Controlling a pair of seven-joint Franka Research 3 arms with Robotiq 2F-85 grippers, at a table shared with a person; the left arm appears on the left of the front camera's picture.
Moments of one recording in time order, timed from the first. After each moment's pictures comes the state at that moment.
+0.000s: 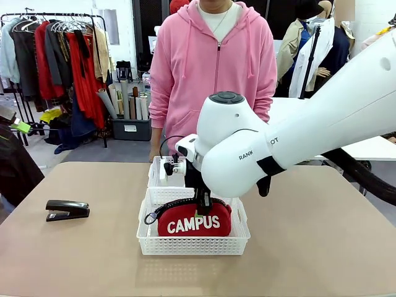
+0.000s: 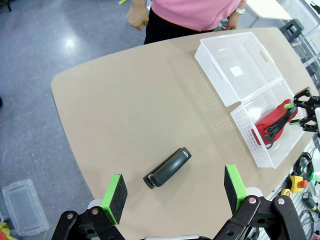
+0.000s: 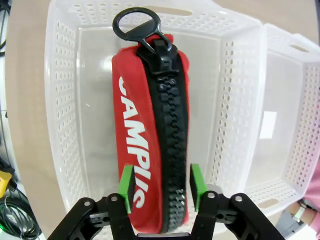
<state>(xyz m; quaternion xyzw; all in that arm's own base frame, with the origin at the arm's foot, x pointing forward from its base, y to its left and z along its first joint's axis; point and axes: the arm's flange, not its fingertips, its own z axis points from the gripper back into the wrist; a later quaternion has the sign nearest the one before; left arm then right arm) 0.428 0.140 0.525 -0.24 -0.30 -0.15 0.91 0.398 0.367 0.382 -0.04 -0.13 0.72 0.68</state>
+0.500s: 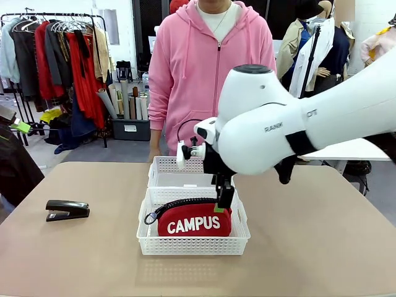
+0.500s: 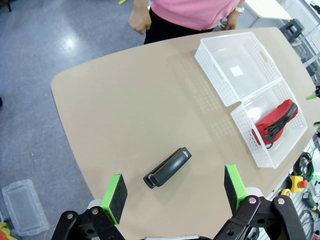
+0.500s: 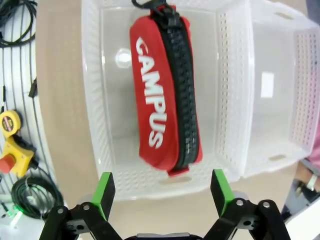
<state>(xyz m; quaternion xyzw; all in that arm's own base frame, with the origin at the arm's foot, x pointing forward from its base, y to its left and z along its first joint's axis) 0.428 0.141 0.525 -0.24 -0.30 -0.15 0.91 0.372 0.318 0.434 -0.04 -0.11 0.69 0.72</state>
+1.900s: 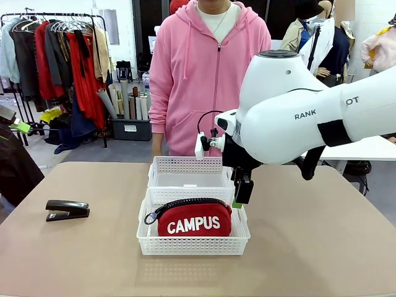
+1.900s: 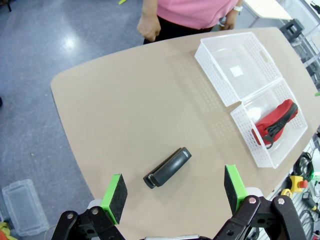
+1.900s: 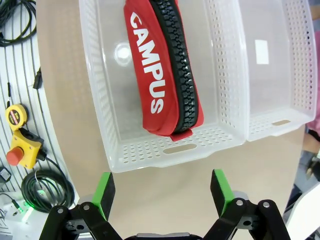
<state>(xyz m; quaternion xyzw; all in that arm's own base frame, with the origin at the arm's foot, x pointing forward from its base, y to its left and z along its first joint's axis) 0.428 0.141 0.525 -0.24 -0.30 -0.15 0.91 0.364 0.289 0.450 -0.04 -0.10 0.65 0.75</state>
